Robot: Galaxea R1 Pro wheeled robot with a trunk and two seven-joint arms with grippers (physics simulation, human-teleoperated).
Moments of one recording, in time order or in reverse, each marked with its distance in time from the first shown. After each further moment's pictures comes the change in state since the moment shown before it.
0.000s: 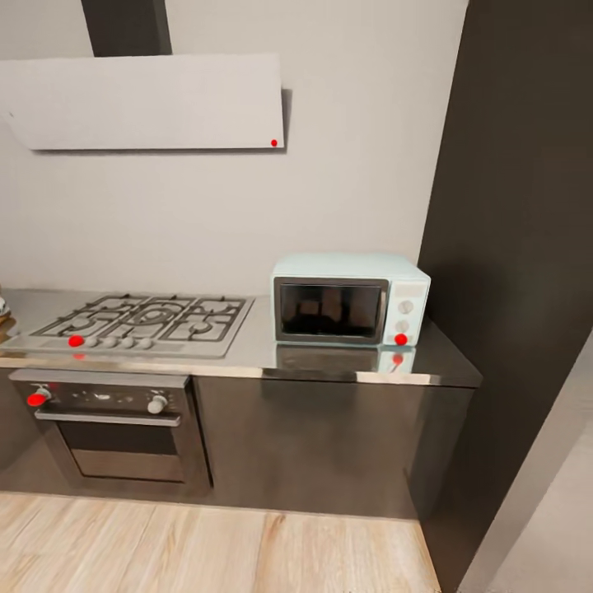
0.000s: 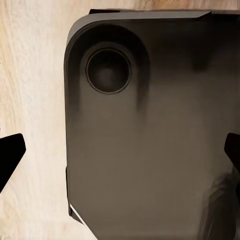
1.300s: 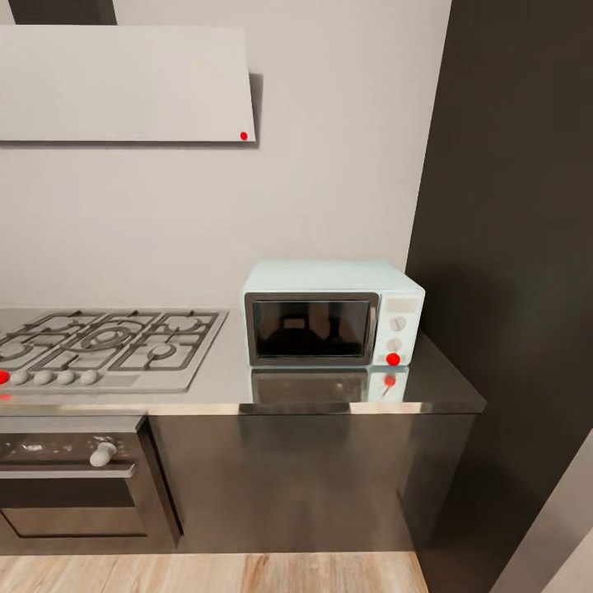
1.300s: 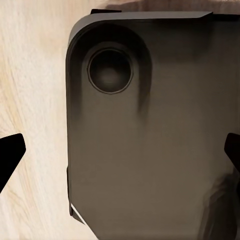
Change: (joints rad) left arm 0.000 0.002 0.001 0.000 0.003 0.000 0.001; right arm 0.000 -0.005 0.014 0.000 0.013 -0.002 0.001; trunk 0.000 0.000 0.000
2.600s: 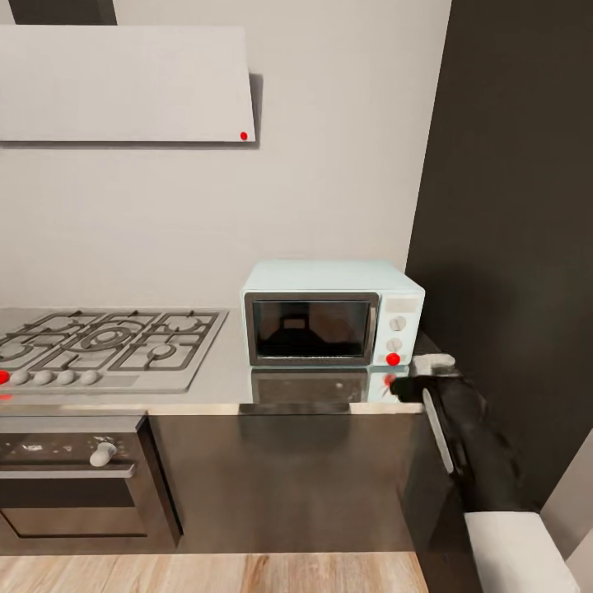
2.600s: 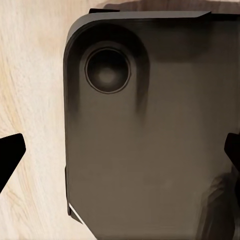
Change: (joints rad) left arm 0.000 -0.003 0.000 0.000 0.000 0.001 0.001; right arm -0.619 -0.004 -0.026 -1.414 0.139 1.077 -0.001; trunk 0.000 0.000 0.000
